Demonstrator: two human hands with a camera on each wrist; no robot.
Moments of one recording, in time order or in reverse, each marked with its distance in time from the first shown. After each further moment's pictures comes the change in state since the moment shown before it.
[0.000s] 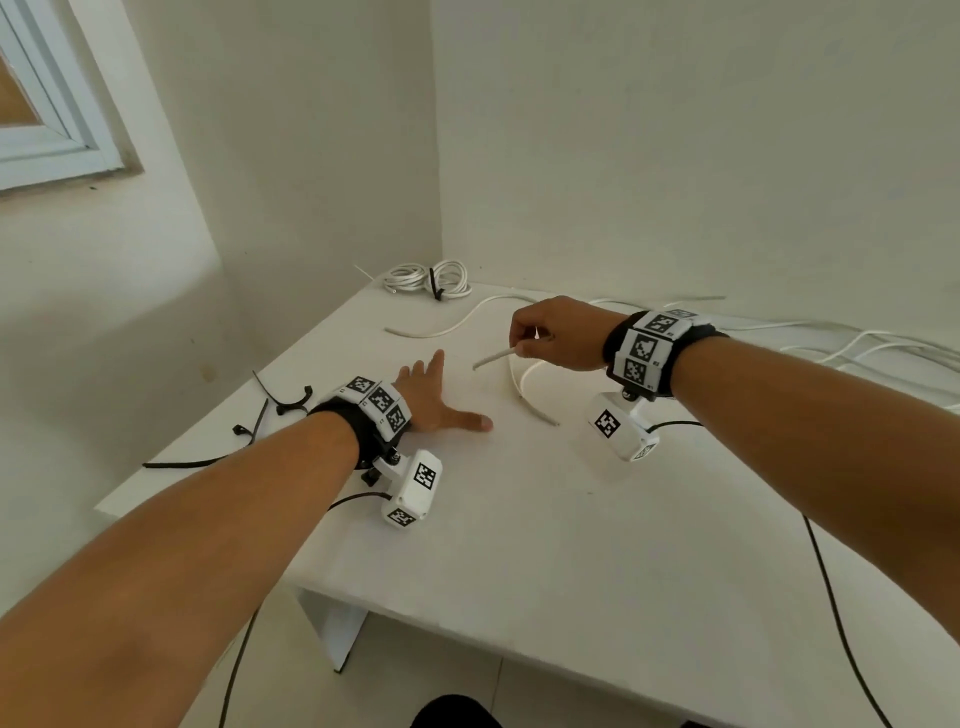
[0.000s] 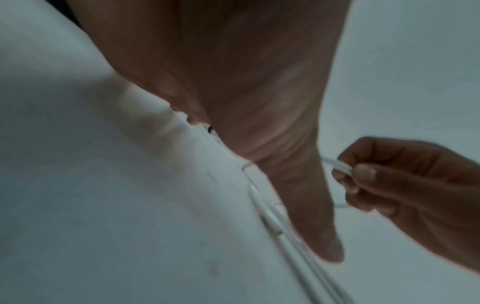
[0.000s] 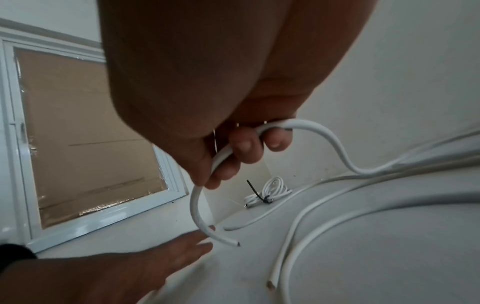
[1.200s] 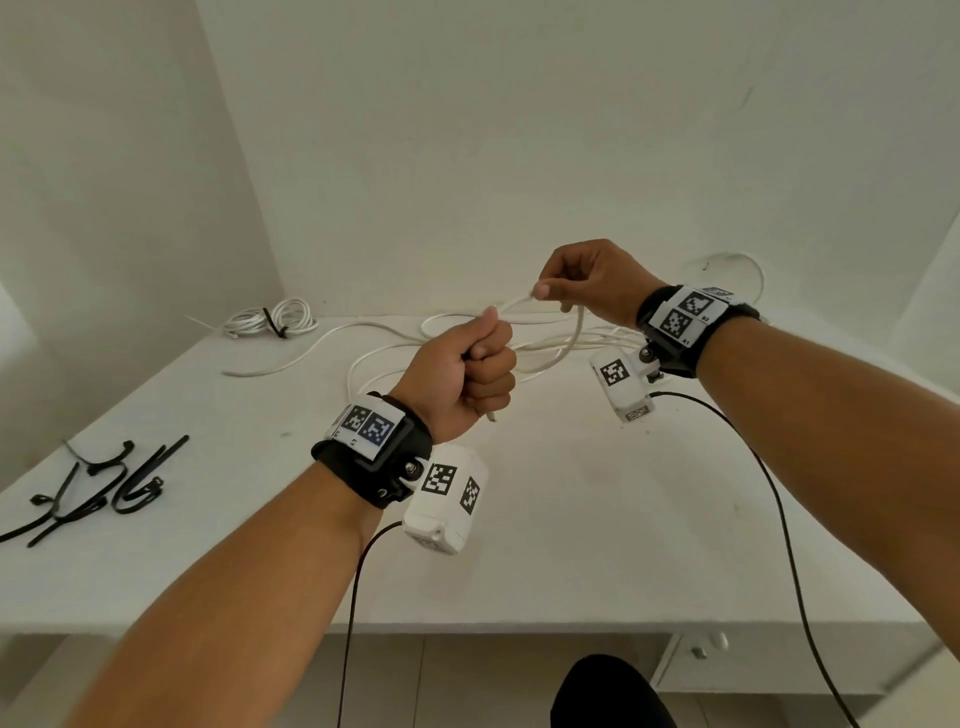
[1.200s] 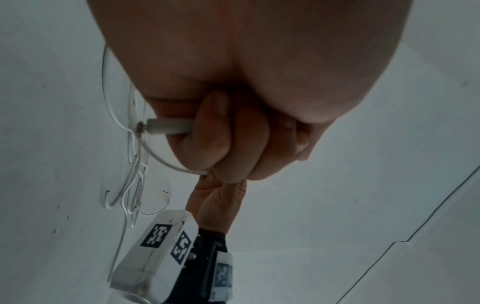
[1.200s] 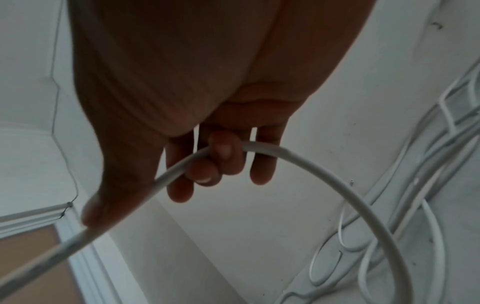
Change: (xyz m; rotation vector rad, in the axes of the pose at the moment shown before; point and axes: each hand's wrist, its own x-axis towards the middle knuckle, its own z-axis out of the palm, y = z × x) left_hand -0.108 0.232 0.036 -1.440 -0.557 0.800; right_hand -0.221 0.092 -0.095 0.458 0.534 0.197
